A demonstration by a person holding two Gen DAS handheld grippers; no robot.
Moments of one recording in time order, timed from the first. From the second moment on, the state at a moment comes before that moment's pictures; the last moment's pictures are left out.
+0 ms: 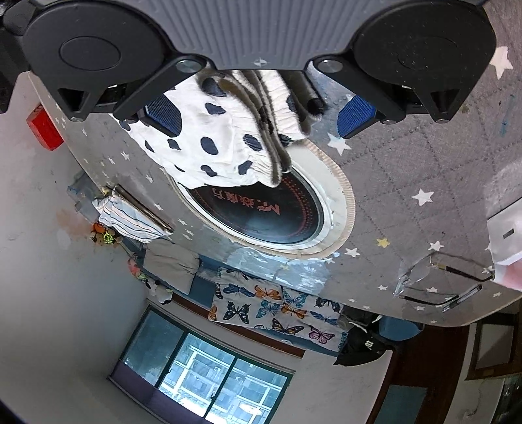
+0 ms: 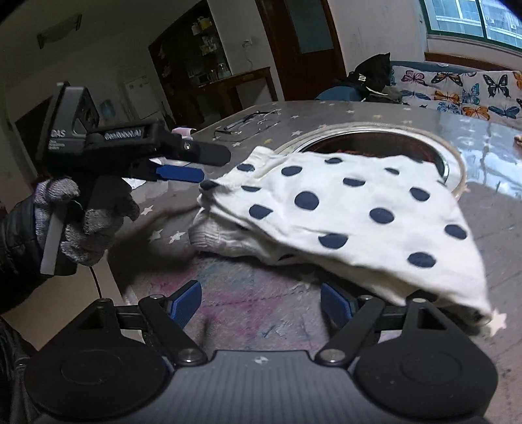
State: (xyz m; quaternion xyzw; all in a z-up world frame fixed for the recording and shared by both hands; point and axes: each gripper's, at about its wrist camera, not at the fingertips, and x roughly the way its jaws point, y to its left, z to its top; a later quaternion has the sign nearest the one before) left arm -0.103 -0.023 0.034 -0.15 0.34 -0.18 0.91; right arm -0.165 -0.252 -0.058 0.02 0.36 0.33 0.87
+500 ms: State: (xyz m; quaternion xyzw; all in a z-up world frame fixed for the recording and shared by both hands) left arm -0.101 -0.029 0.030 -0.12 0.35 -0.16 0.91; right arm -0.161 -0.271 -0.046 0.01 0.32 0.29 0.90
